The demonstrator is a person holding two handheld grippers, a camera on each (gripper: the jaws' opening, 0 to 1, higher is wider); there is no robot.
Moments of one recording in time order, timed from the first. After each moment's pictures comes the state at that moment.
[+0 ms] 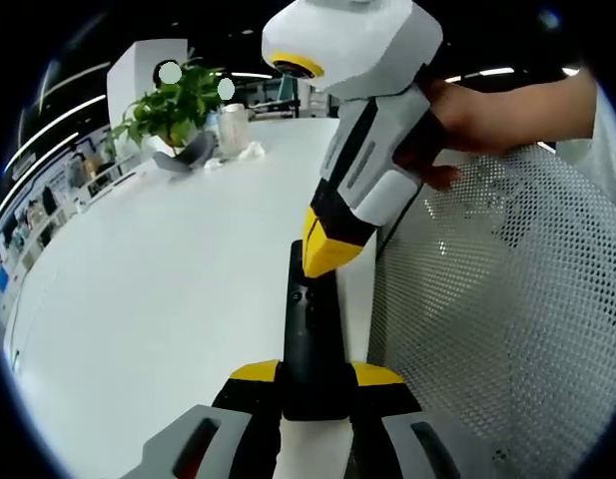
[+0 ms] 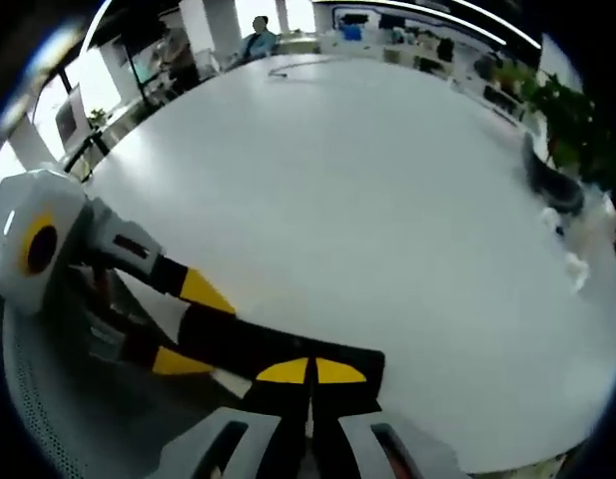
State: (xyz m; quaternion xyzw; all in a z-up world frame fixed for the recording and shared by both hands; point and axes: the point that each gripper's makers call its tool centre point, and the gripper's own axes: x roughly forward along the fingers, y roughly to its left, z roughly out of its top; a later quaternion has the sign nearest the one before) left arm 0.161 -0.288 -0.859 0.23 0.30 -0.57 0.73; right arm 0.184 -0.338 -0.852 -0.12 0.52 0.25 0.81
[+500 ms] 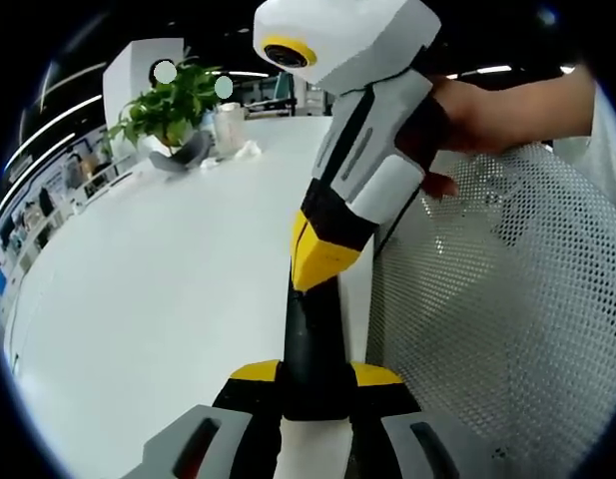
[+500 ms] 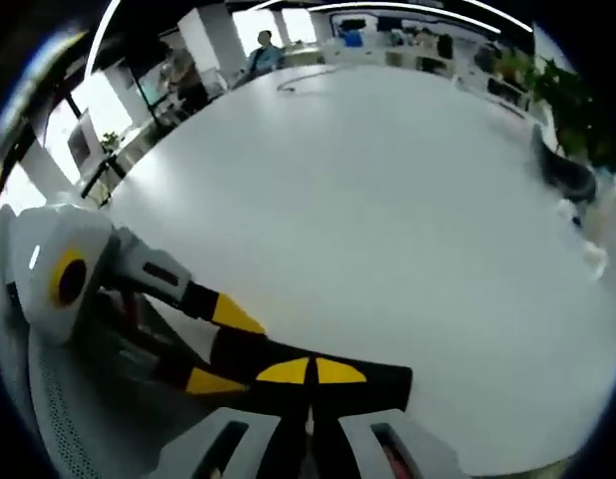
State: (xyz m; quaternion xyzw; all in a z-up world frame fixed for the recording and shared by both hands) left arm 0.160 -0.289 -0.859 0.23 0.30 -0.57 0.72; right arm 0.185 -0.321 -0.842 -0.04 0.51 0.28 0.81
